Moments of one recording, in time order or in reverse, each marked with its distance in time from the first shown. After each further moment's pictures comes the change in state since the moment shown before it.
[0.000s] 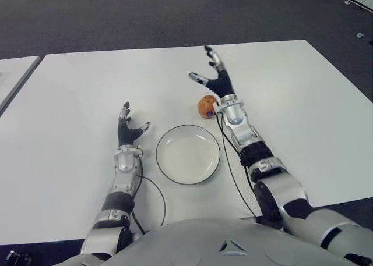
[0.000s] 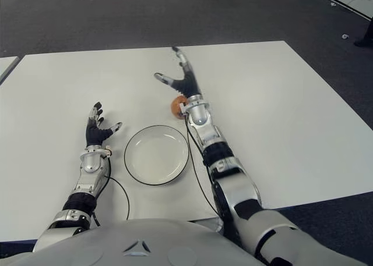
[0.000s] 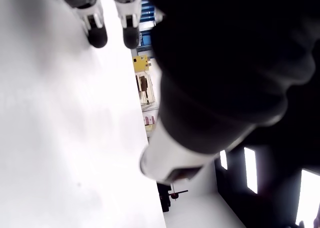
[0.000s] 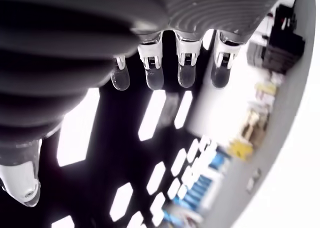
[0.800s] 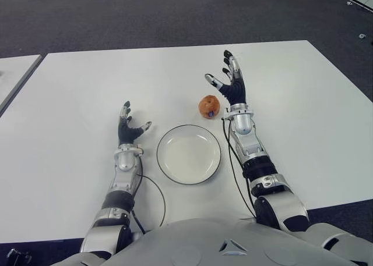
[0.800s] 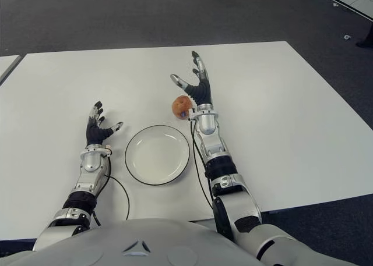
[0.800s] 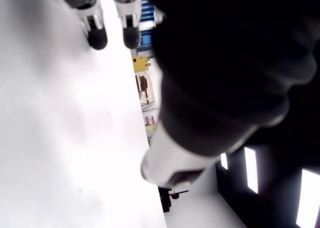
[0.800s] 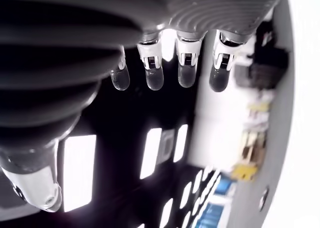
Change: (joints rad) left arm -0.008 0.005 -0.002 0.011 0.001 -0.001 0.000; right arm 0.215 0.023 -0.092 -0.316 0.130 0.061 0.019
